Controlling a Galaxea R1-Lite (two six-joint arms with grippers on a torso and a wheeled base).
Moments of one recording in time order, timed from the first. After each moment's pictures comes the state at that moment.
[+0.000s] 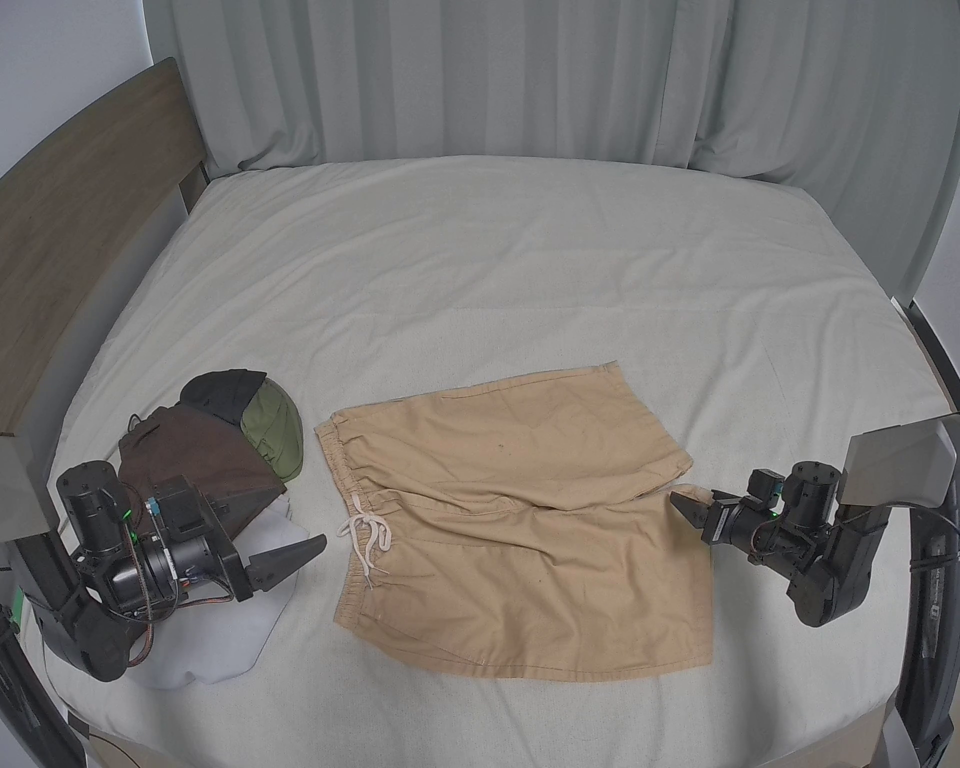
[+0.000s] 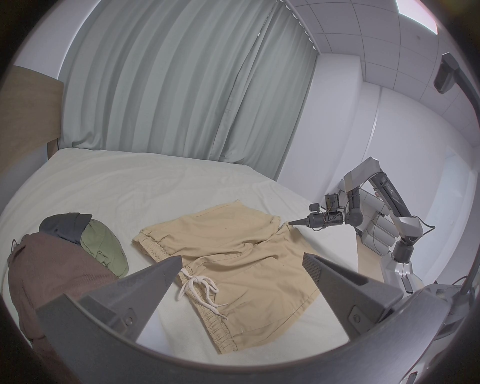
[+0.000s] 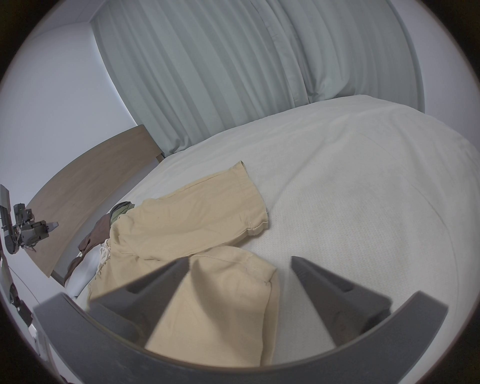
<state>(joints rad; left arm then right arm) -0.04 1.96 -0.21 -1.55 -0.77 0.04 0.10 2.41 -0.57 -1.55 0.27 0.24</state>
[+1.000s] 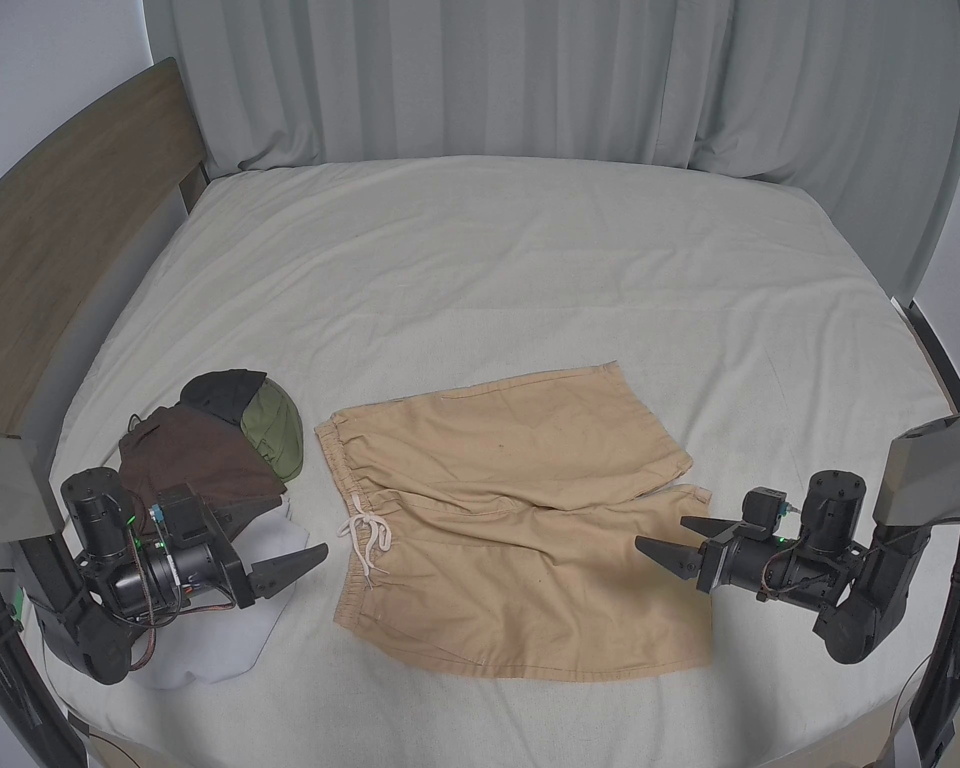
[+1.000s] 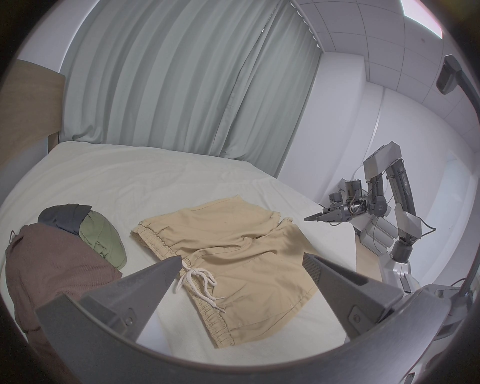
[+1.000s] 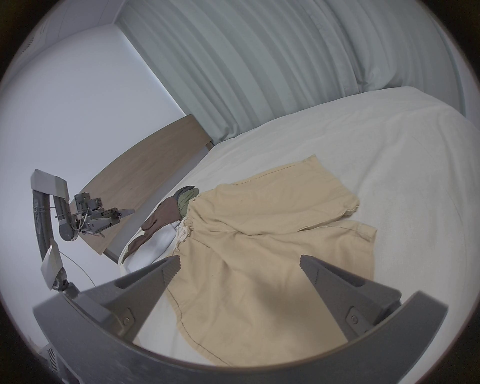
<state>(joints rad) -0.04 1.98 -0.20 -1.55 -0.77 0.04 0.27 2.14 -0.29 -1.54 0.42 0.24</state>
